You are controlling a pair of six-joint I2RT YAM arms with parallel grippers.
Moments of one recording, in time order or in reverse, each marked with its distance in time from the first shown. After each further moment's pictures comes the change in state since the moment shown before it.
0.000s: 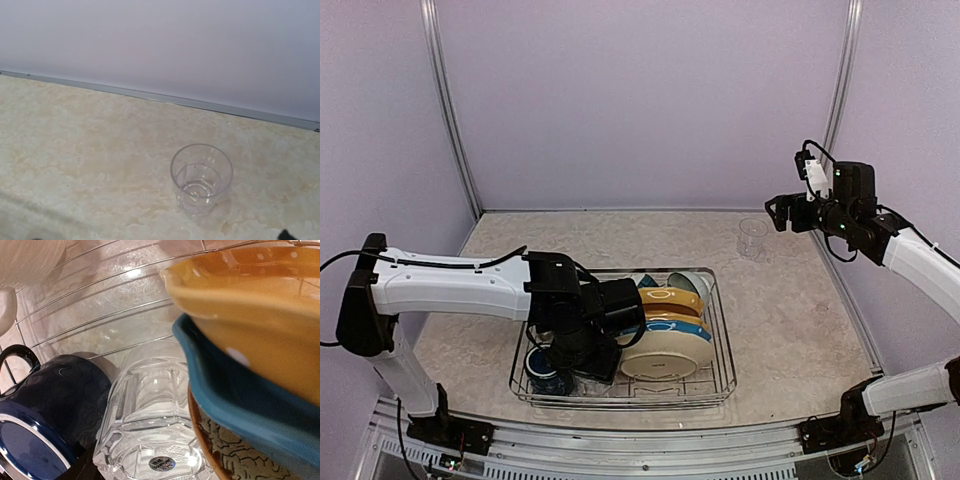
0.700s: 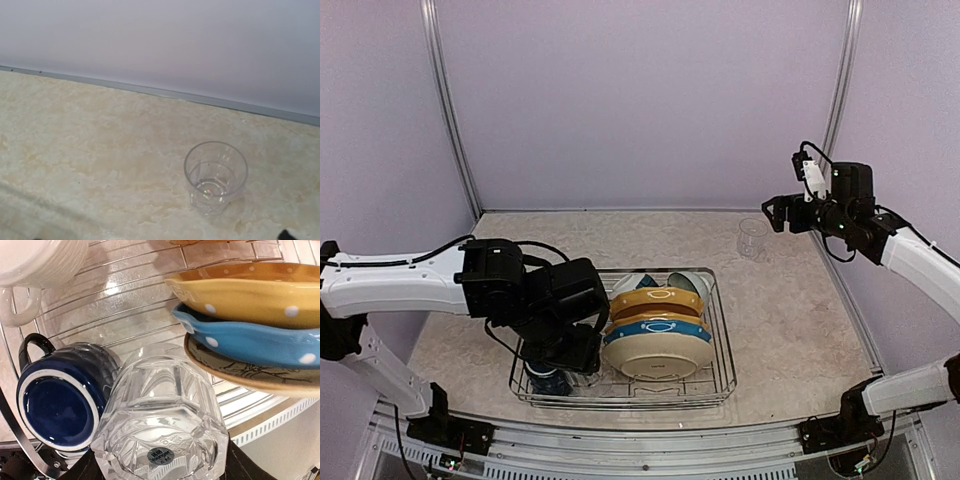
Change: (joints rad) left arm -0.020 -0.217 -0.067 0.012 -0.020 -0.034; right arm 0.000 0.010 0.000 0.003 -0.038 0.015
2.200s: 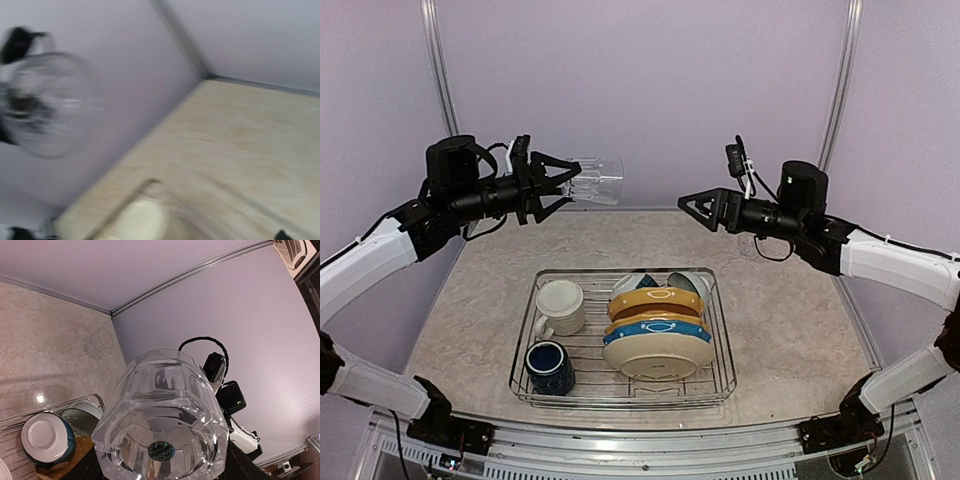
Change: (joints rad) left arm 0.727 -0.277 -0.131 1.051 0.598 0.042; right arm 0.317 0.163 0.000 0.440 -0.431 0.449
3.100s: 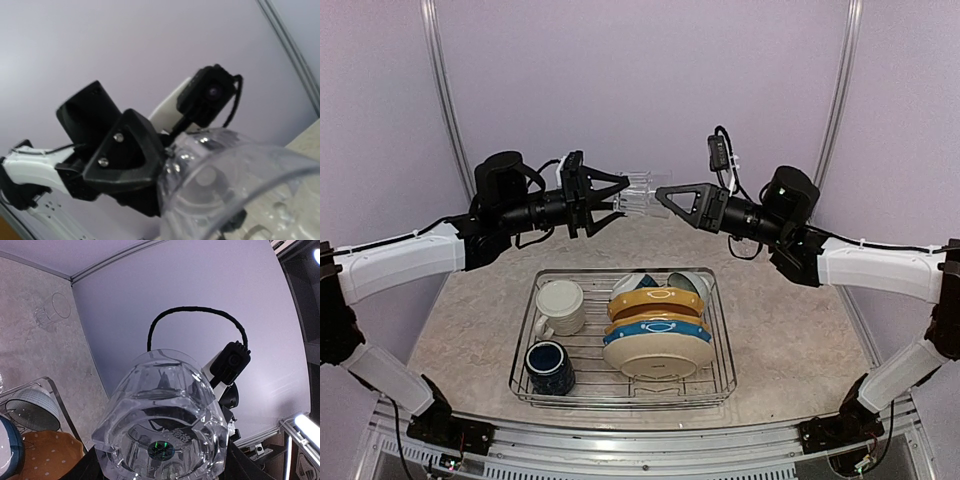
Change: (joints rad) left arm -0.135 0.232 -0.054 0.425 0.101 -0.202; right arm 0.147 0.112 -0.005 0.447 -0.107 0.238
